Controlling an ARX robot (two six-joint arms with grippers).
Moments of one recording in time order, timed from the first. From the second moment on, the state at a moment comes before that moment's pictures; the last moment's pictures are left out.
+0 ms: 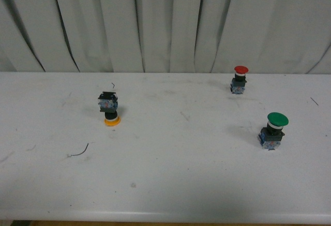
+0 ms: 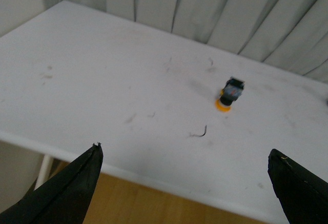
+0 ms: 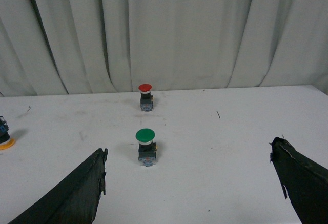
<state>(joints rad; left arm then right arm) -0.03 0.21 0.23 -0.32 -0.19 -0.26 0.00 0.00 0.01 0.00 0.00 0.00</state>
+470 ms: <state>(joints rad) 0.03 1.14 0.58 0.32 0.07 -0.16 0.00 0.00 0.01 0.00 0.00 0.00</state>
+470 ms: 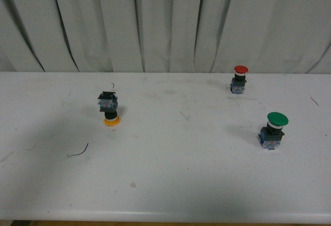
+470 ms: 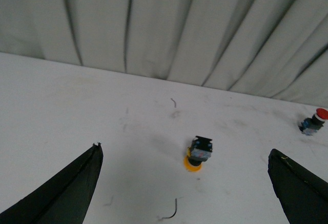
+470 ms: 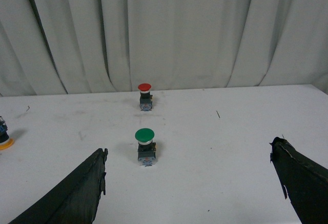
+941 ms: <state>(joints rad) -0.17 1.82 1.07 0.26 0.08 -0.09 0.00 0.00 0.01 0.00 0.00 0.00</state>
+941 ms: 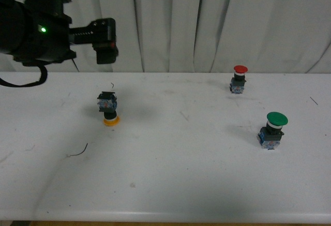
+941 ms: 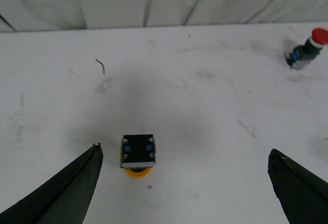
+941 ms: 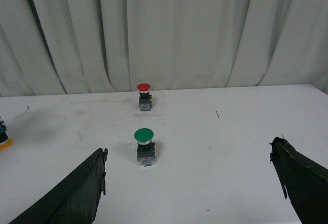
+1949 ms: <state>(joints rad) -0.12 2.19 1.45 -0.04 0.07 -0.02 0.00 0.00 0.01 0.00 0.00 0.00</state>
